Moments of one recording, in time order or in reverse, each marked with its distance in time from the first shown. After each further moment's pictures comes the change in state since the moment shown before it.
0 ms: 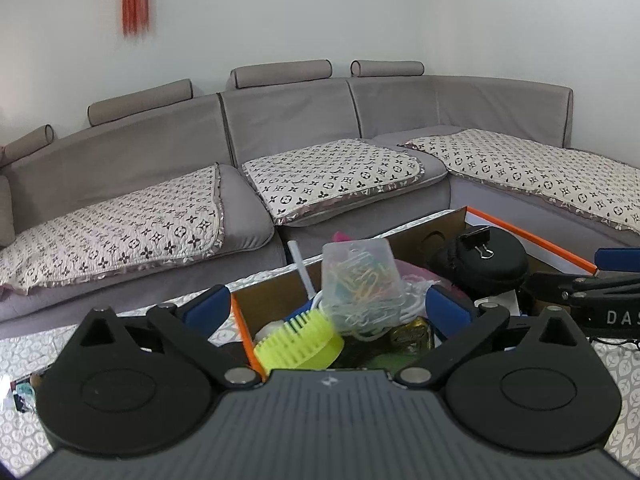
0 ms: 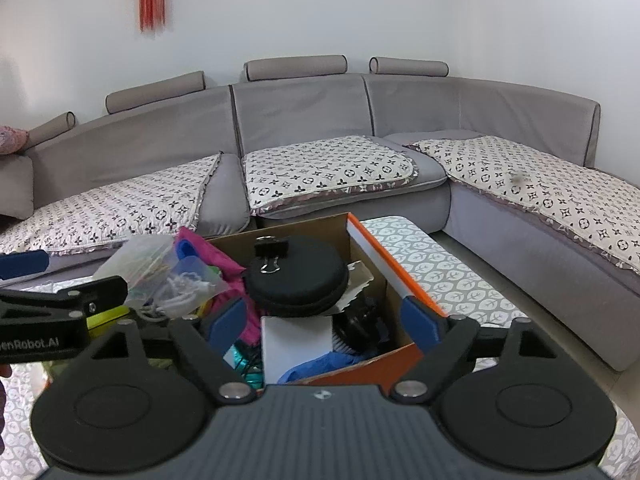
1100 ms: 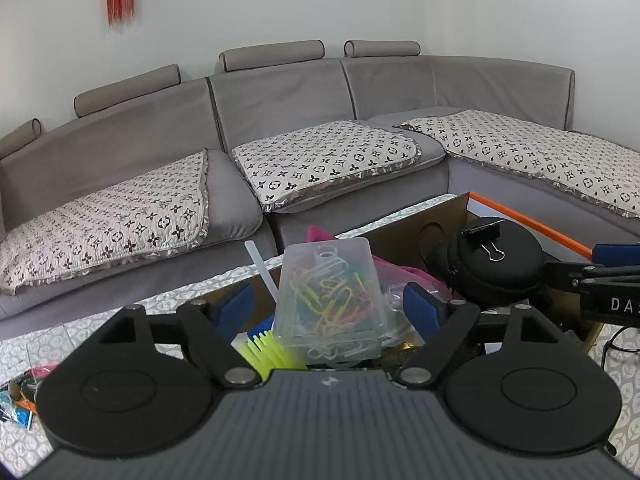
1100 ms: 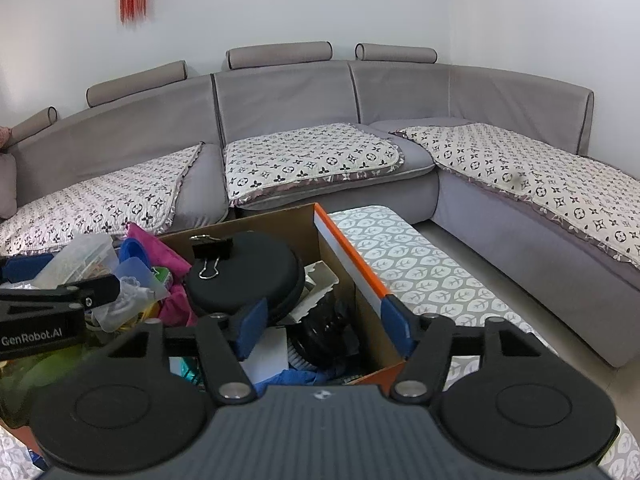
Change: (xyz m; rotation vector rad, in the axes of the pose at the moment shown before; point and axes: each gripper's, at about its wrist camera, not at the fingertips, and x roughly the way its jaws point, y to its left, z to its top) left arm 0.028 -0.011 0.005 0.024 0.057 -0.020; right arm 0.039 -0.028 0.006 0.020 0.039 -0.034
